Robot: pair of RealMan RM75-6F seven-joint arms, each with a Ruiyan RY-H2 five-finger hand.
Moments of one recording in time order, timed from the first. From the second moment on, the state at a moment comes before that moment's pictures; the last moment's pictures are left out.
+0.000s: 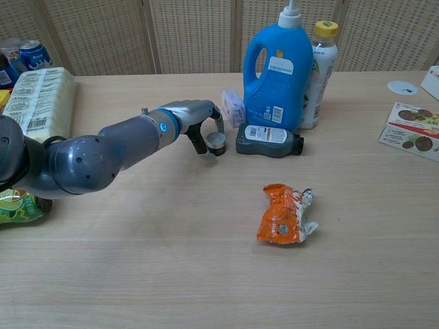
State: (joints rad) left arm -1.13 -2.13 -0.36 -0.58 0.93 0.59 0.26; right arm 0.03 -0.91 0.02 -1.72 -1.44 1.41 0.29
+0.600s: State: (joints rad) left arm -1.14 -2.16 -0.38 -0.55 0.95 0.61 0.26; right arm 0.02 -0.92 0.02 -1.70 -1.44 1.40 0.30
